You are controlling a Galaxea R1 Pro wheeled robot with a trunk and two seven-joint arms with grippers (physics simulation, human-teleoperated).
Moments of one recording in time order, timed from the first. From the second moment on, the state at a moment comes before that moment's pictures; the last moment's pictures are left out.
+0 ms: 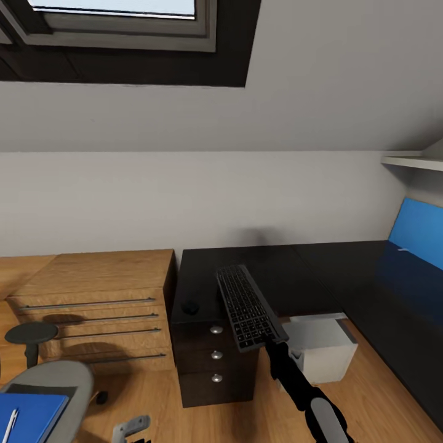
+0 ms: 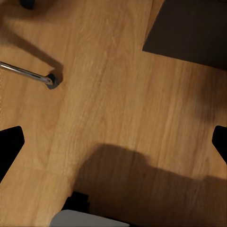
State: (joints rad) left arm -0.01 -0.01 -0.07 -1.07 0.37 0.44 0.34; right arm -0.20 0.13 -0.13 -1.06 -1.20 0.38 0.29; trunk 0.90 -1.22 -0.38
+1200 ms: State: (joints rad) left arm -0.01 -0.01 -0.09 -1.02 0.37 0.39 0.34; right arm -0.20 0.13 -0.13 -1.01 -1.23 0.39 0.27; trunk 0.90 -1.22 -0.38
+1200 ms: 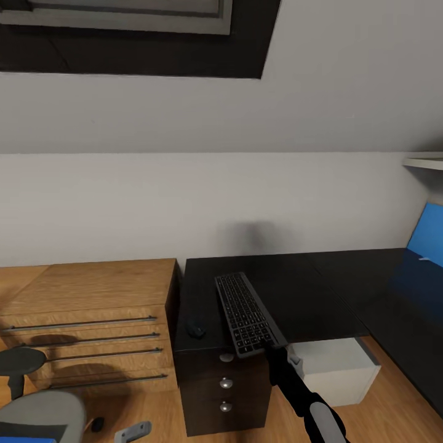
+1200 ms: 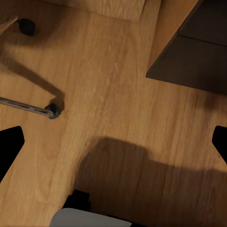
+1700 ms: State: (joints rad) left arm -0.01 -0.01 -0.09 -1.02 0.37 0.39 0.34; right arm -0.20 0.13 -0.13 -1.01 -1.24 0.39 0.26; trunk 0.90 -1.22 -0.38
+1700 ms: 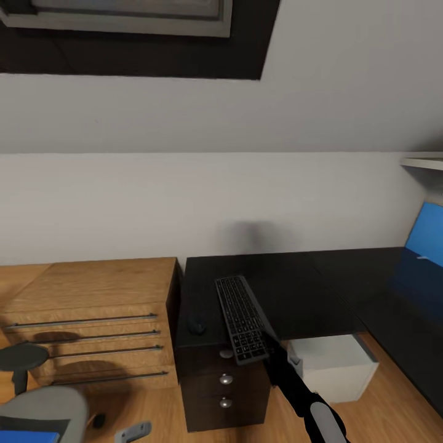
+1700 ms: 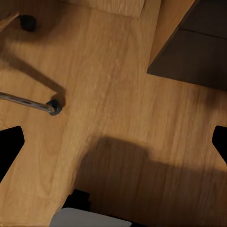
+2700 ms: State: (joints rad) left arm -0.01 -0.01 -0.09 -1.00 0.37 0.34 0.34; right arm -0.20 0.07 -0.14 -0.84 -1.23 0.36 0.26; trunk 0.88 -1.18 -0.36
